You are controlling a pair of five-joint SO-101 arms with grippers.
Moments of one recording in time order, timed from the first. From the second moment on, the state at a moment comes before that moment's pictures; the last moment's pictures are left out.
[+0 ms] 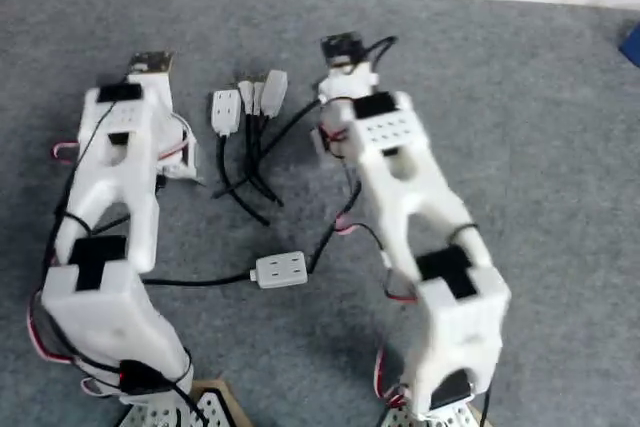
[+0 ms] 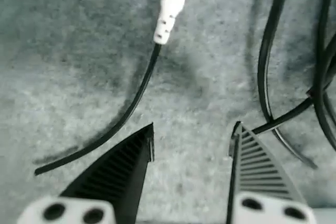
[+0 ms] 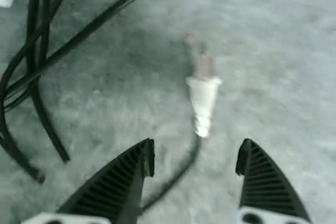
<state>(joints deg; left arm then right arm) -13.4 17.2 1.7 75.3 -0.6 -24.4 23.0 -9.0 64.0 0.2</state>
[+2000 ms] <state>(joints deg) -9.4 4.3 1.6 74.6 -6.5 -39.5 -19.4 26.4 71.7 25.2</state>
